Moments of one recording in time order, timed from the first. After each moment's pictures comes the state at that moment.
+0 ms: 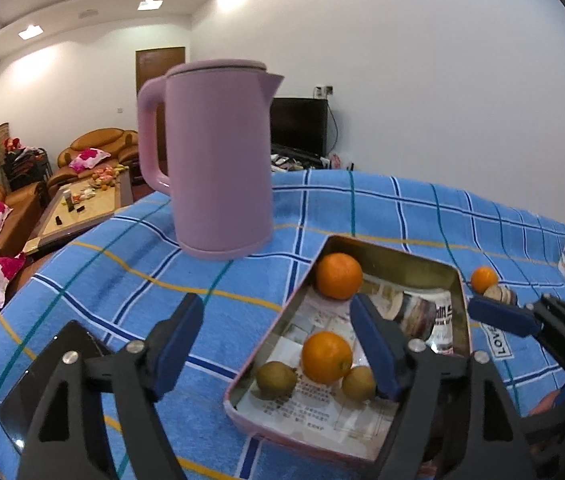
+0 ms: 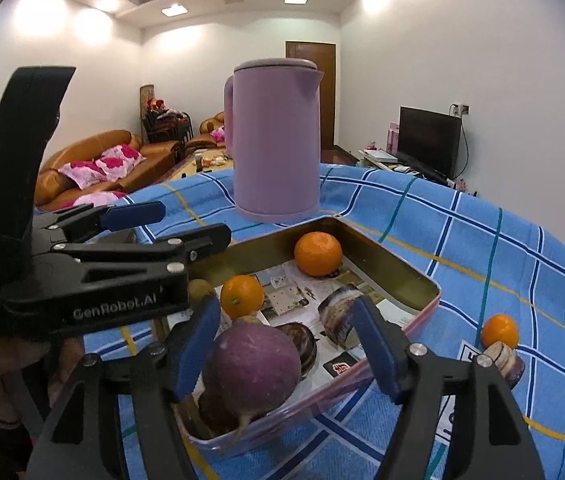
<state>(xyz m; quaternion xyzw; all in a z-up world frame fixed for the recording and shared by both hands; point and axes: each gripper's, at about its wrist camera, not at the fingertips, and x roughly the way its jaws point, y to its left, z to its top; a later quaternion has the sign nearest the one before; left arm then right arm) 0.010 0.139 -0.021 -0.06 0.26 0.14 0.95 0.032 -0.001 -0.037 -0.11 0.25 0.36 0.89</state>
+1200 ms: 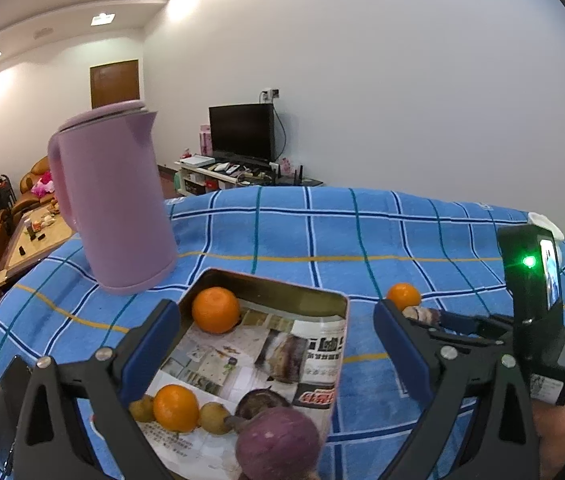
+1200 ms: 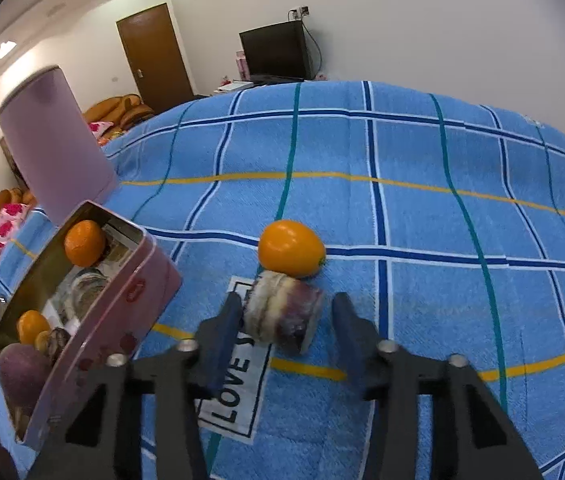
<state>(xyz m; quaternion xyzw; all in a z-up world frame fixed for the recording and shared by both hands) 0.050 0.045 0.006 -0.02 0.26 0.07 0.96 0.128 -0.121 -0.068 0.01 0.41 0.13 0.90</state>
